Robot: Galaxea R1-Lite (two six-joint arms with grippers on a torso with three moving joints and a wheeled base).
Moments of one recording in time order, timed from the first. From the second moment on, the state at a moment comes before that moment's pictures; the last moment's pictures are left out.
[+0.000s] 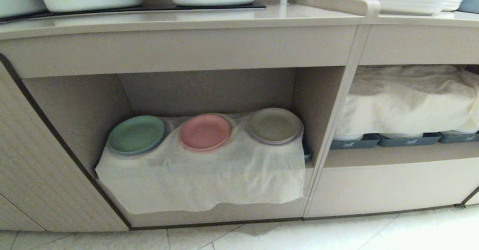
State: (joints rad) left arm 0.00 0.00 0.00 0.00 0.01 -0.06; right arm 0.01 0.00 0.00 0.00 0.00 0.02
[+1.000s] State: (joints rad) left arm 0.00 0.00 0.00 0.00 0.01 -0.05; right arm 0.01 0.00 0.00 0.00 0.00 0.02
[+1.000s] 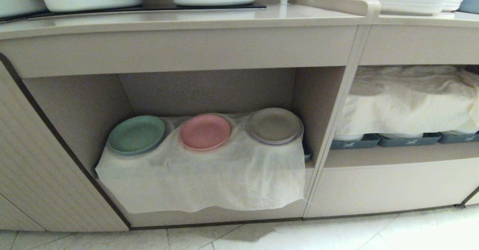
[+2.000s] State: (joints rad) left arm 0.00 0.06 -0.01 0.02 -0.02 0.03; right arm 0.01 0.00 0.00 0.00 0.00 0.02
